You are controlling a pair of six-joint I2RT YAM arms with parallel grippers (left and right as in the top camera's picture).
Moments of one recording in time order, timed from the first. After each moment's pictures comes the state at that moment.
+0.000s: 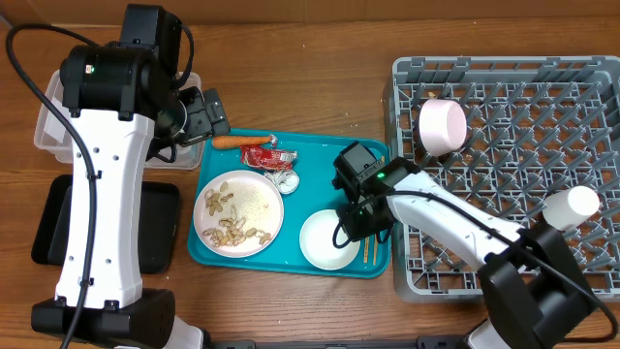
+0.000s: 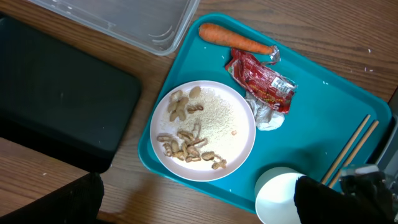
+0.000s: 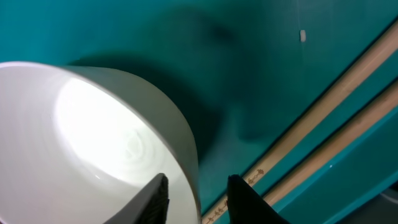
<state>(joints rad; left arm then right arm) -0.10 1.71 2.06 -1.67 -0.05 -0.47 0.64 1.74 1.09 -0.86 -0.17 0.21</state>
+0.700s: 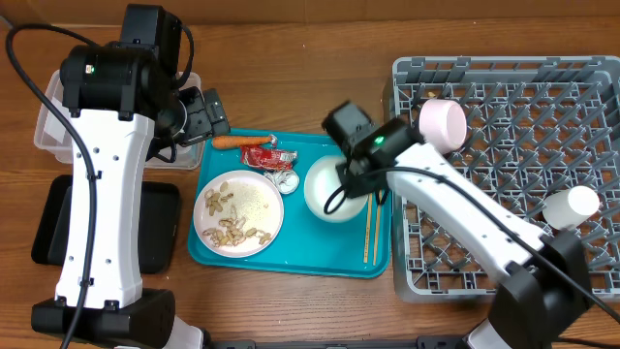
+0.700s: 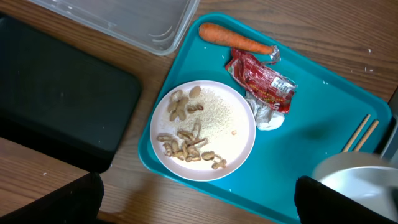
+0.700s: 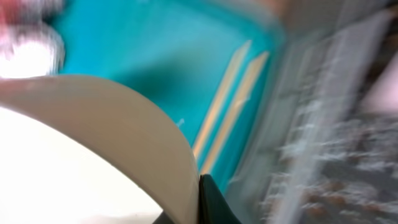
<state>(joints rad) -0.10 1.71 2.06 -1.67 -0.05 -0.47 0.63 1.75 1.50 -1.14 0.20 0.34</state>
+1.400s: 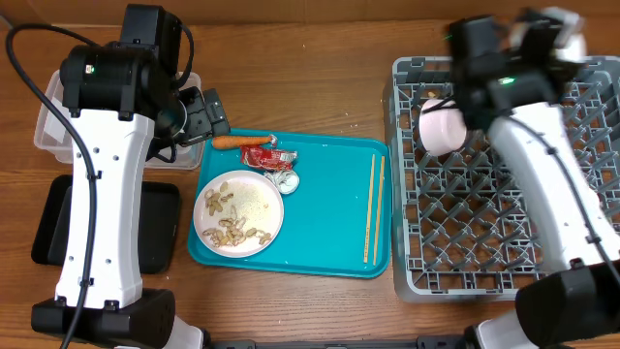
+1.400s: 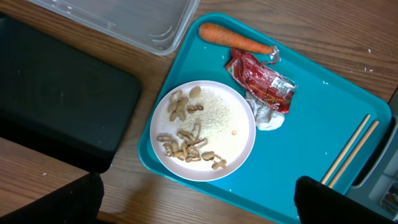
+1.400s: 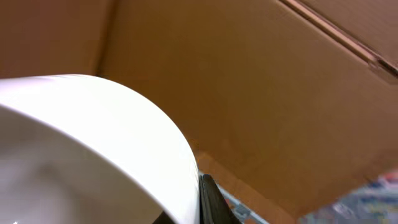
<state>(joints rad) -0.10 1.71 2.06 -1.67 -0.05 -0.47 0.14 1.70 1.66 -0.97 1.34 0.53</state>
